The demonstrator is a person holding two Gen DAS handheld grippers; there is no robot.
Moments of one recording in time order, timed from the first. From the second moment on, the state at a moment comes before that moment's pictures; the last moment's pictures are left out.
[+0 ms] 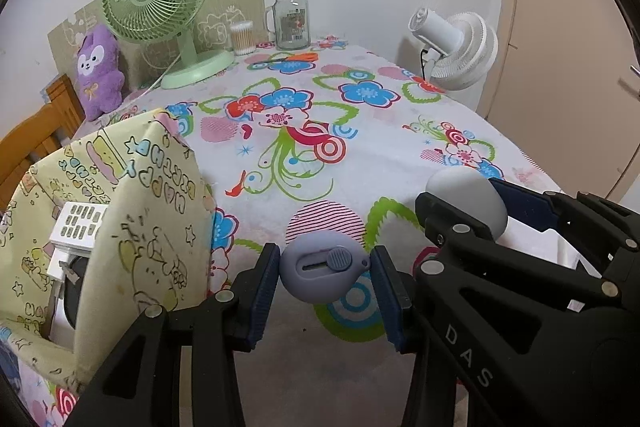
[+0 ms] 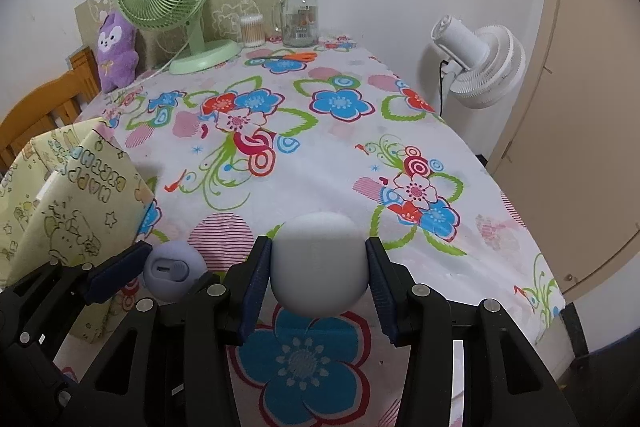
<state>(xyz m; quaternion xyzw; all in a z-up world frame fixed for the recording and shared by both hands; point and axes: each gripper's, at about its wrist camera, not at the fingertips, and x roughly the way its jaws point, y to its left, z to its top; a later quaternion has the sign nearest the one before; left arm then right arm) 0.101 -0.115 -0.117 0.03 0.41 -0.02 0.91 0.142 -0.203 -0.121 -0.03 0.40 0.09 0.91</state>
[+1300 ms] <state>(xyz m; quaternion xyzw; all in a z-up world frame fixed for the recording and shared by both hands) 0.071 -0.095 -0.039 0.06 0.37 -0.04 0.93 0.104 -0.185 -0.041 -0.01 0.36 0.08 0.93</state>
